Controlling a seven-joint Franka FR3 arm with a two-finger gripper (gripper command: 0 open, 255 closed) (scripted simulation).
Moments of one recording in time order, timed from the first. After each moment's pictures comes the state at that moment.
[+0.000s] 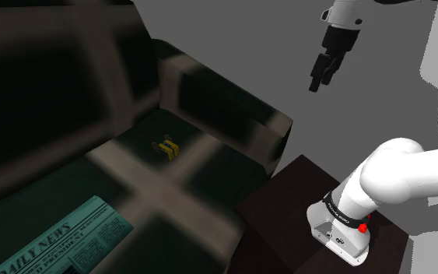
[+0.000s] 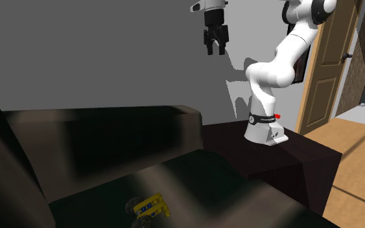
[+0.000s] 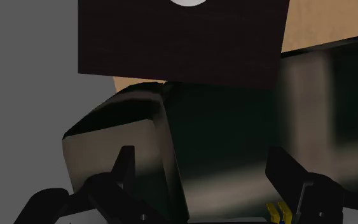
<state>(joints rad) -0.02 -0.76 0.02 -2.34 0.00 1.45 -0.07</state>
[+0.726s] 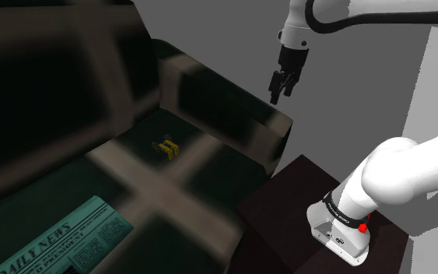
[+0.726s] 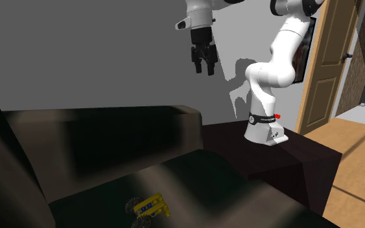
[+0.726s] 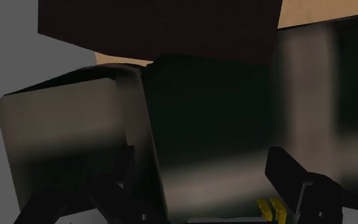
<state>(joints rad) 0.02 -0.52 0.11 -2.35 0.05 1.69 0.00</state>
